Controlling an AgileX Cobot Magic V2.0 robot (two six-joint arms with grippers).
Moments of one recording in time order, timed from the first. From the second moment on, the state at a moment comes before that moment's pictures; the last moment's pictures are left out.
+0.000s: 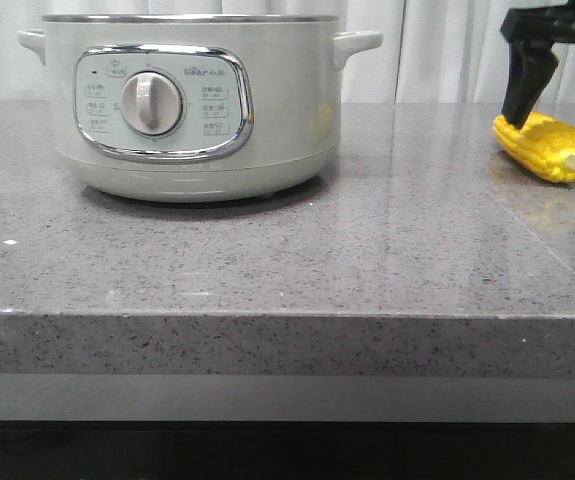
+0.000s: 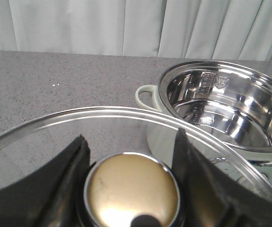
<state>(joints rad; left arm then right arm) -0.12 0.64 -0.86 -0.10 0.57 0.03 0.02 1.79 -1.52 0.14 0.84 -0.01</state>
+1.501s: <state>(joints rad) -0.12 0.64 -0.86 -0.10 0.57 0.03 0.40 1.75 -1.98 0.19 1.03 -0.07</state>
